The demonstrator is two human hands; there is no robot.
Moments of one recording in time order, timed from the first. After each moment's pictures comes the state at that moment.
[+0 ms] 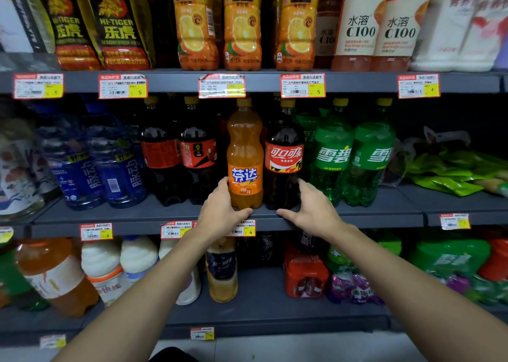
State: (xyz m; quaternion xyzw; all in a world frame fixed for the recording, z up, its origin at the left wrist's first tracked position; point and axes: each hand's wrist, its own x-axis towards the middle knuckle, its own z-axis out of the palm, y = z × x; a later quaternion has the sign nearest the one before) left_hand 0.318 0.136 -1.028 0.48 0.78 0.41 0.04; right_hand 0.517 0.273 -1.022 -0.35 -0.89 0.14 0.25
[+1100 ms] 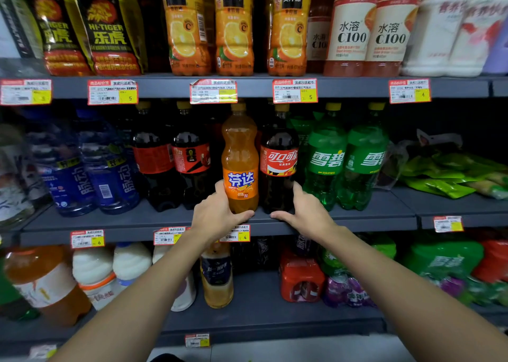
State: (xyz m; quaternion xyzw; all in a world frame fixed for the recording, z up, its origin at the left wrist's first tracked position) left_hand 0.313 0.149 -1.034 0.48 0.83 0.29 -0.07; right_hand 0.512 0.282 -1.025 -0.35 -0.89 0.16 0.24
